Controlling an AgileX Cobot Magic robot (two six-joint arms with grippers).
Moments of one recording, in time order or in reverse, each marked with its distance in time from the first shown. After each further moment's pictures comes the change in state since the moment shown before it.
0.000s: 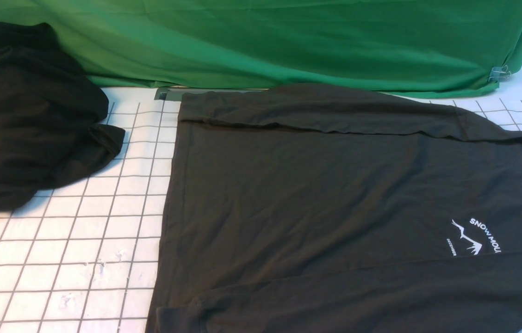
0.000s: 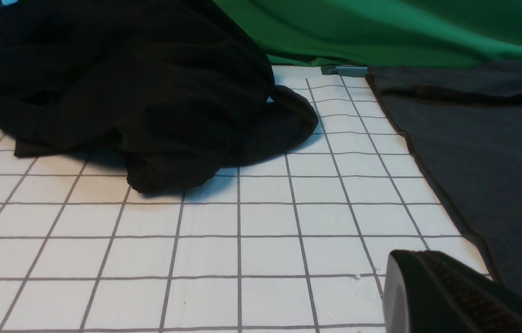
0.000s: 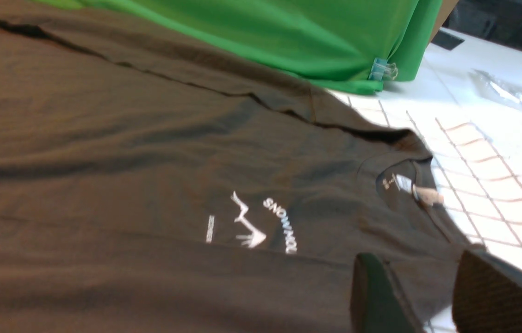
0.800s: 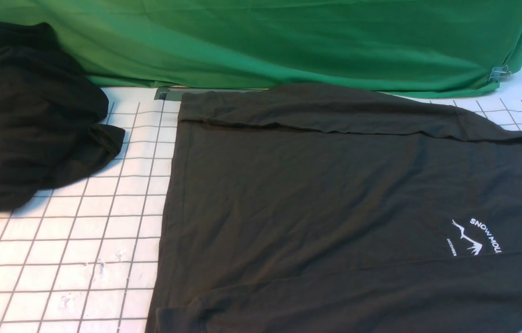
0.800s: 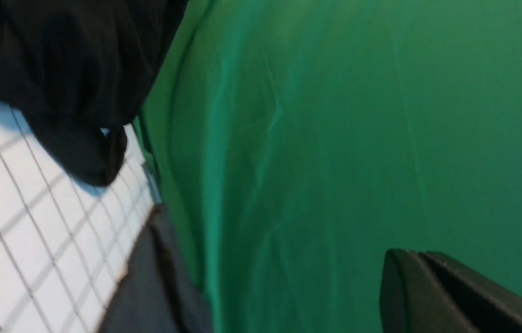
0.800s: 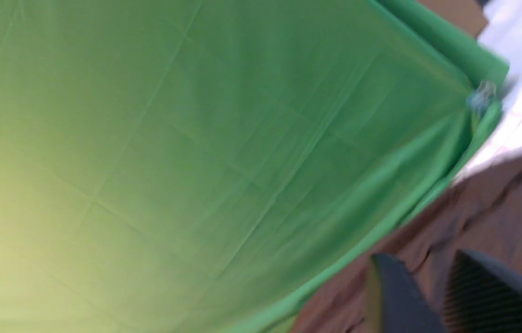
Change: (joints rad) right arm 0.000 -0.001 -0.024 0.488 -0.352 0.603; left arm 0.000 0.000 -0.020 -0.710 -0.309 -0.618
